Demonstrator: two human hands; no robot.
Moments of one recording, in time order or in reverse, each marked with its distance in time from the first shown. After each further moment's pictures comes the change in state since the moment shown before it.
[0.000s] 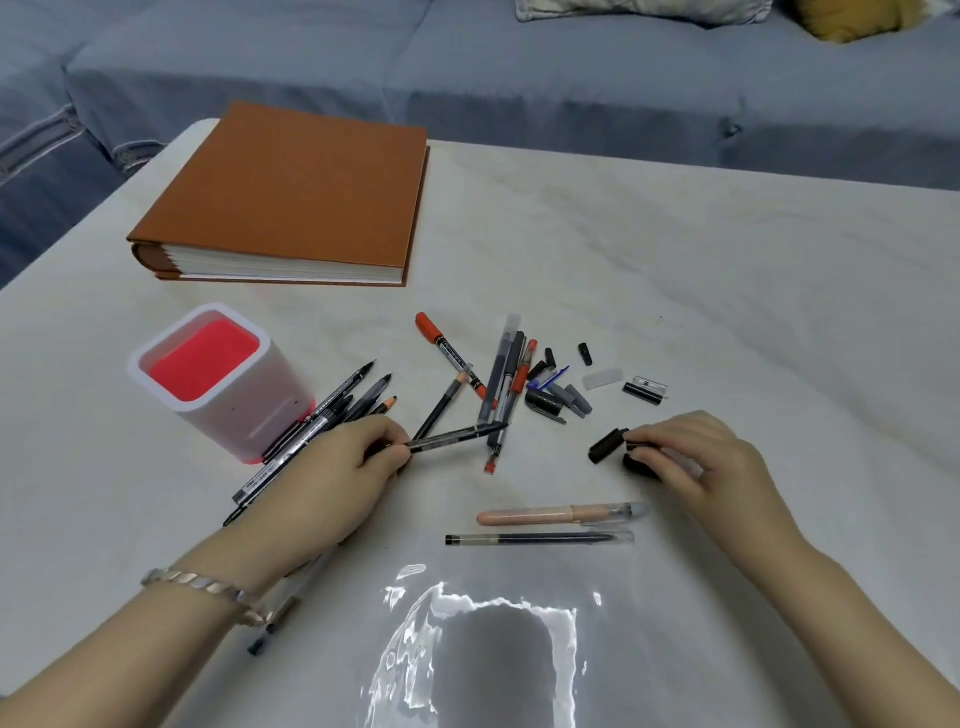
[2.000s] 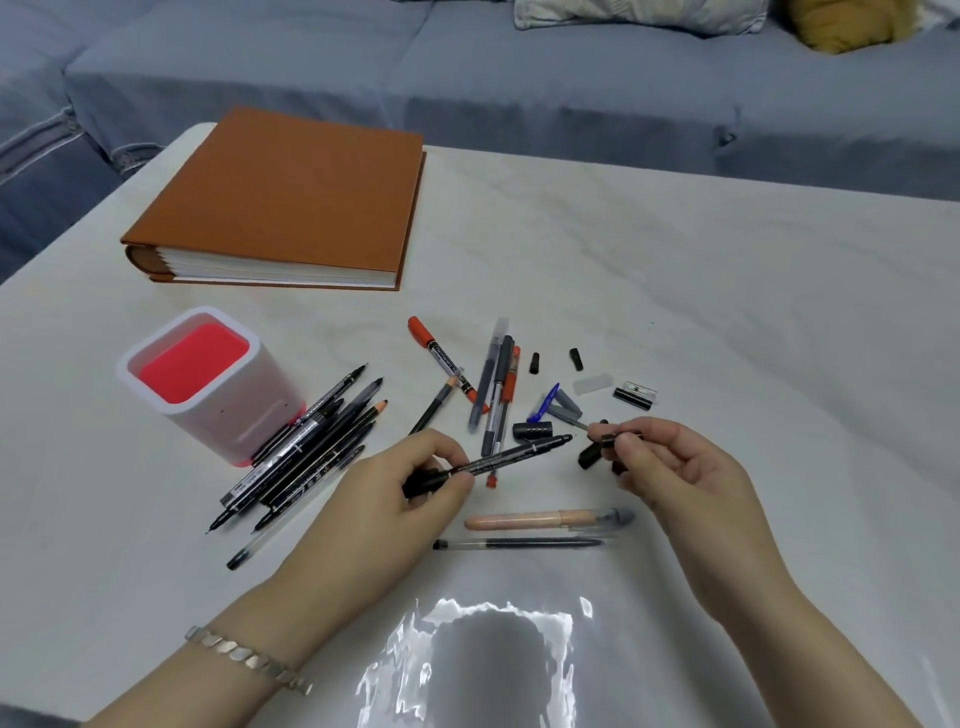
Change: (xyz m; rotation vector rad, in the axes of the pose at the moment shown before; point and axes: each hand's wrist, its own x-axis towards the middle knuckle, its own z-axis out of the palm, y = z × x) left_hand -0.025 0.034 0.029 -0.266 0.107 0.157; right_hand -0.002 -0.060 0.000 0.879 0.166 0.544
